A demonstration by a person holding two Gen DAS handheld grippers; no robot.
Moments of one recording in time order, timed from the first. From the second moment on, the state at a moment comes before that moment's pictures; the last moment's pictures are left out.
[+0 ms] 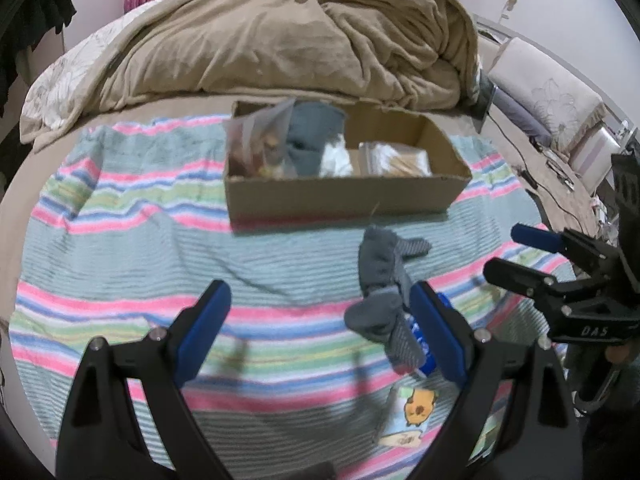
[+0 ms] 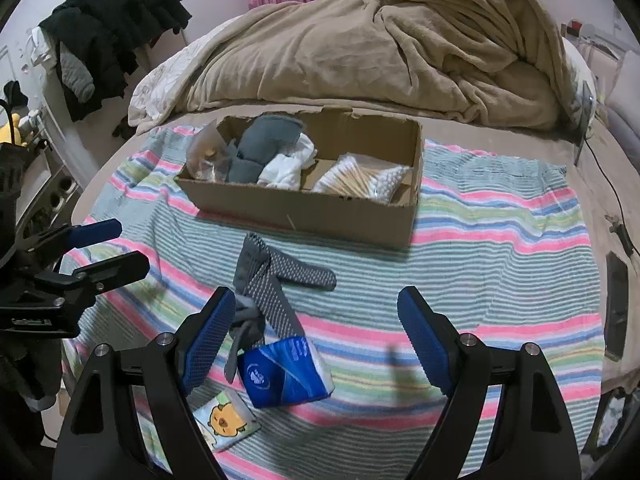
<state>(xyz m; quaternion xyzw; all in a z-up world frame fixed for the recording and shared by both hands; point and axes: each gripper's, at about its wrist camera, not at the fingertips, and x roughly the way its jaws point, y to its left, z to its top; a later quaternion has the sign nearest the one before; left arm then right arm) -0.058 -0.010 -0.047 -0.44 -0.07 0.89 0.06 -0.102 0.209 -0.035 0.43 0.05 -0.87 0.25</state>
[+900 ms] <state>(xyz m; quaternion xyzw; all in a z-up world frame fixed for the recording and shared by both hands) -0.041 -0.005 -0.125 -0.51 -0.07 0.85 0.06 -0.074 0.165 -0.129 0.50 0.15 -0.81 0.27</state>
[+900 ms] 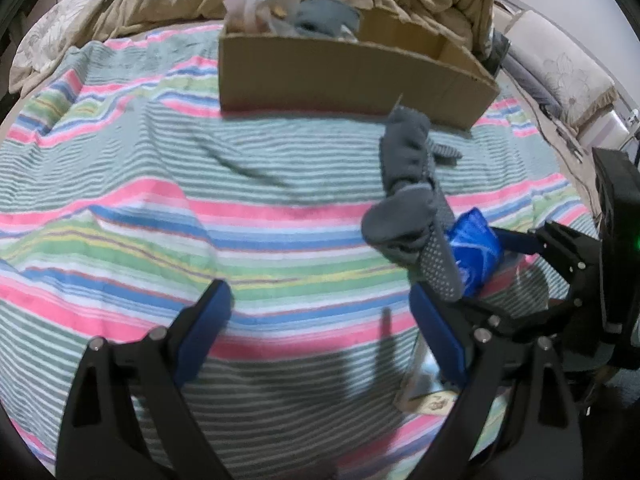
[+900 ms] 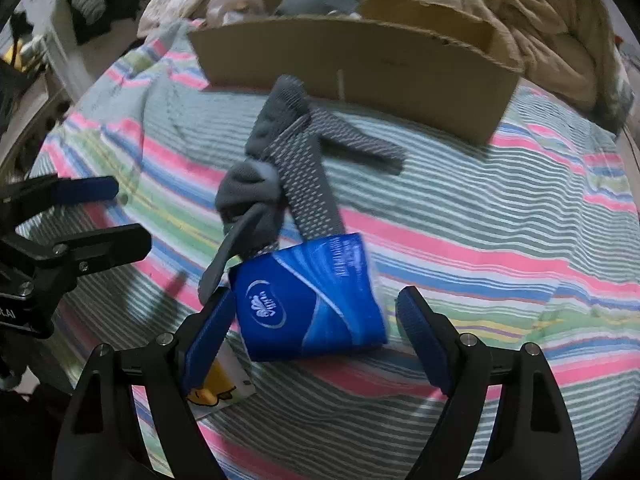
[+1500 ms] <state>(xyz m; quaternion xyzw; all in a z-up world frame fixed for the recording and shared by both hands) -0.082 0.048 -0.113 -0.49 -0.01 0.87 0.10 -0.083 0.202 -0.113 0.48 0.13 -0.83 0.26</state>
